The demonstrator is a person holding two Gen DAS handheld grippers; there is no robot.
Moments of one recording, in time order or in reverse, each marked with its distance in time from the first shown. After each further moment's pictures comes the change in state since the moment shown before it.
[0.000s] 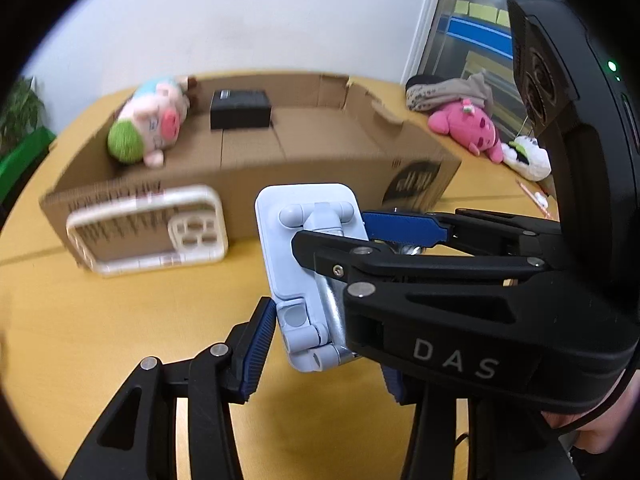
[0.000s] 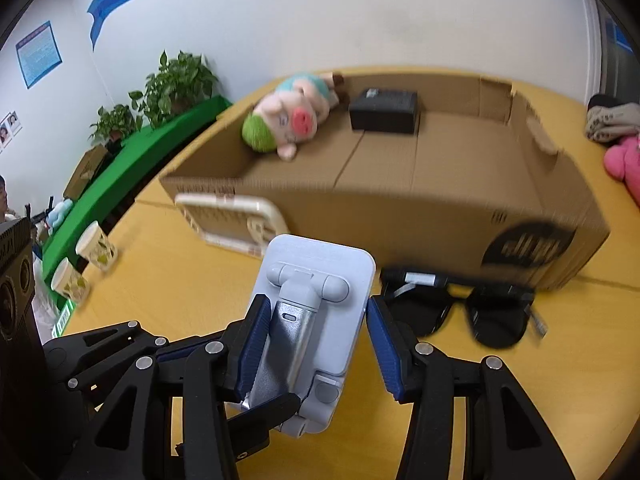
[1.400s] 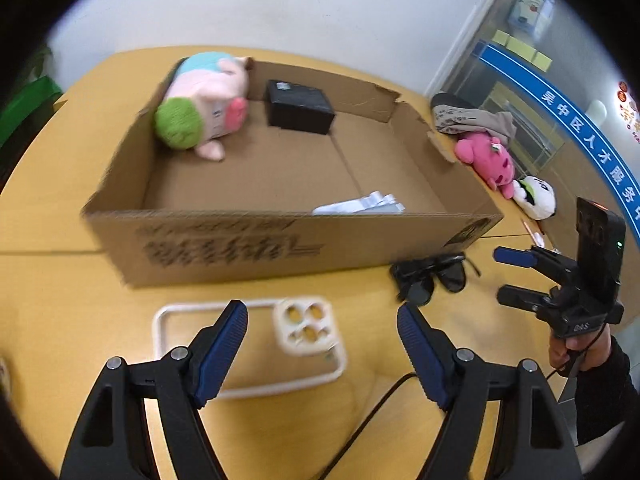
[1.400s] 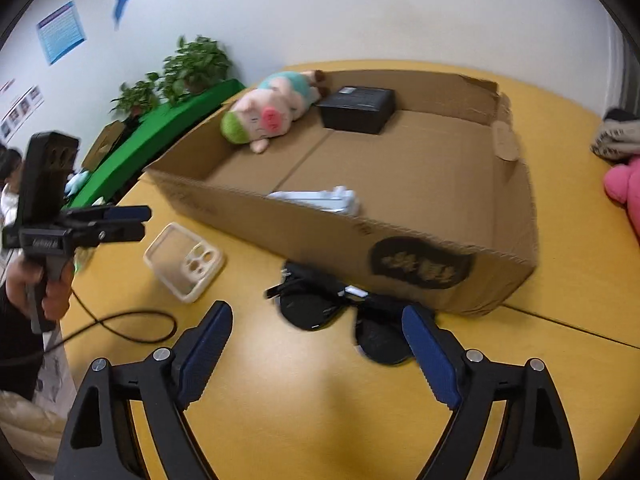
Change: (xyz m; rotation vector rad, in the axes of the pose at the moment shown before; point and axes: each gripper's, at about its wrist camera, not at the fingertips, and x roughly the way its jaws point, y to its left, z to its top) left arm -0.004 0.119 0.018 -0.175 0.093 -0.069; right arm -0.023 -0.092 0.006 -0.116 0.082 0.102
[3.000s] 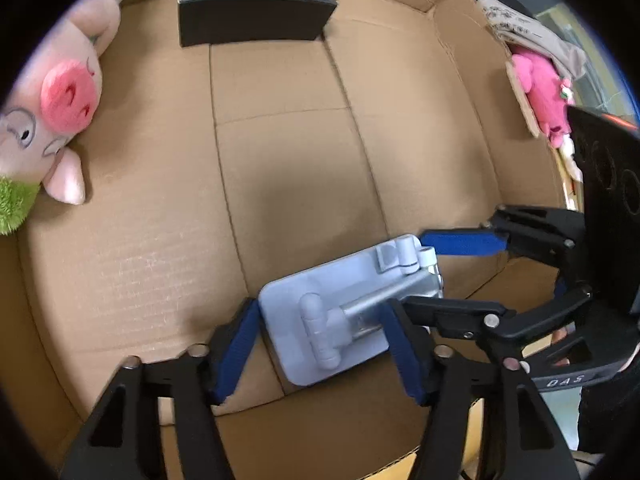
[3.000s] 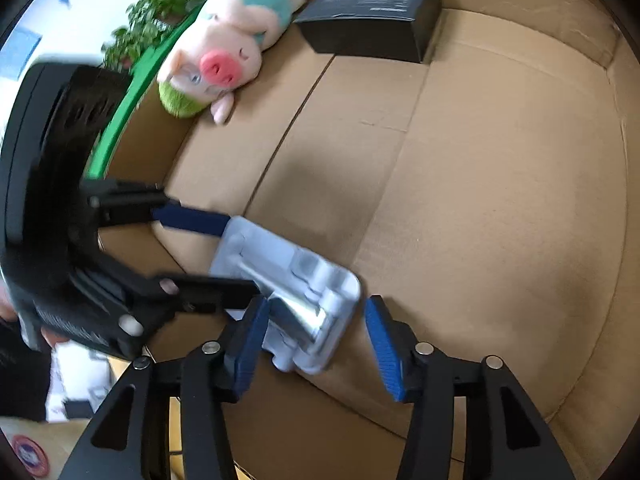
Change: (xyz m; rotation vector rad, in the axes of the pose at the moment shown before) left arm 0.182 -0.027 0.112 -0.010 0.572 -0.045; right arm 0.150 -0.066 0.102 0.168 0.457 0.215
